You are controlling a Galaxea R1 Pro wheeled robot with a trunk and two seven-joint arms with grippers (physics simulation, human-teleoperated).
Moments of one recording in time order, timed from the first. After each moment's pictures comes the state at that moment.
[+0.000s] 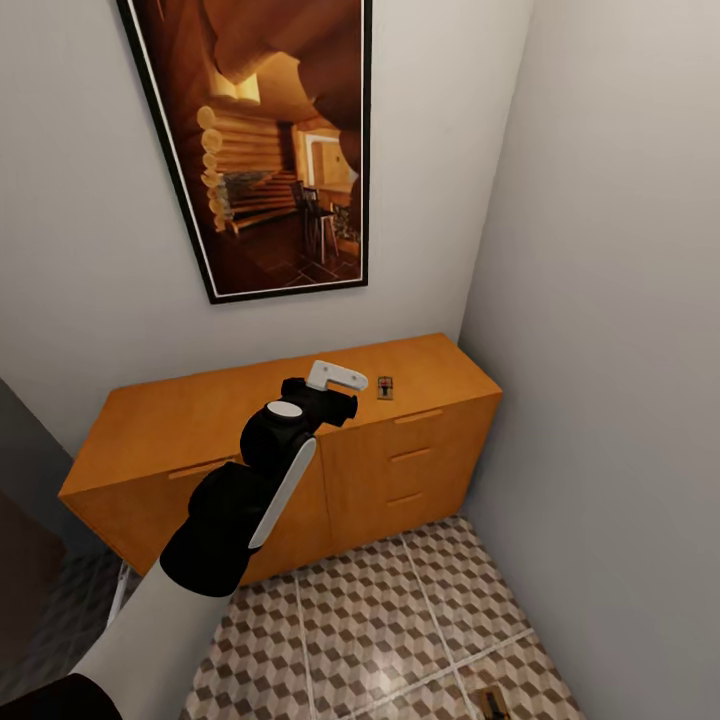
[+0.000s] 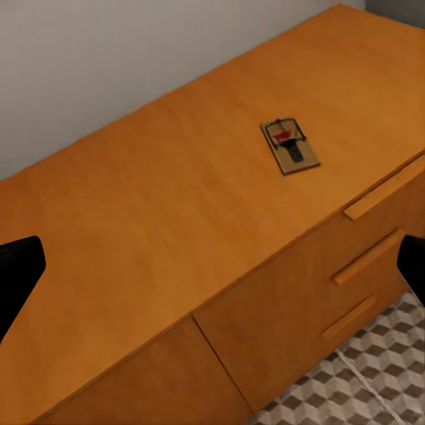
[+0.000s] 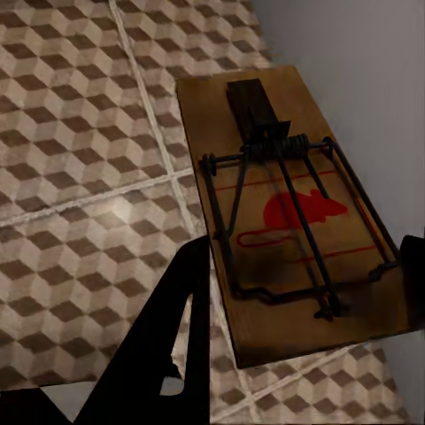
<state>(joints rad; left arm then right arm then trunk) -0.82 -0.13 -0.47 -1.54 0.09 1.01 0.28 -0.32 0.11 0.13 -0.01 0.07 -0.51 -0.44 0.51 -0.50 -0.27</state>
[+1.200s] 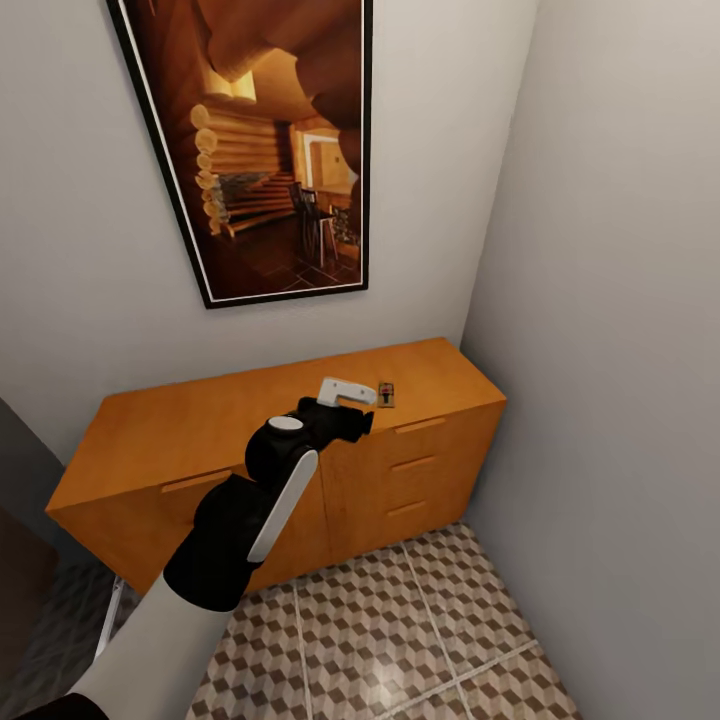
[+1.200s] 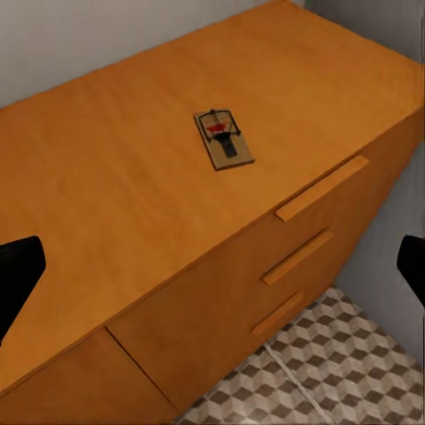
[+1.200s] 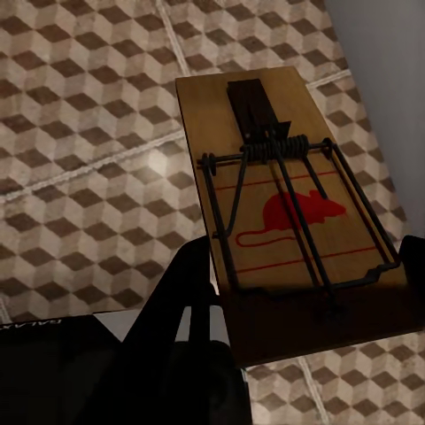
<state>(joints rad) -0.77 -0.13 -0.47 -1.52 0.22 0.94 0.25 -0.31 0.09 0.13 -0.02 -0.10 -0.40 -0.26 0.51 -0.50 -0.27</state>
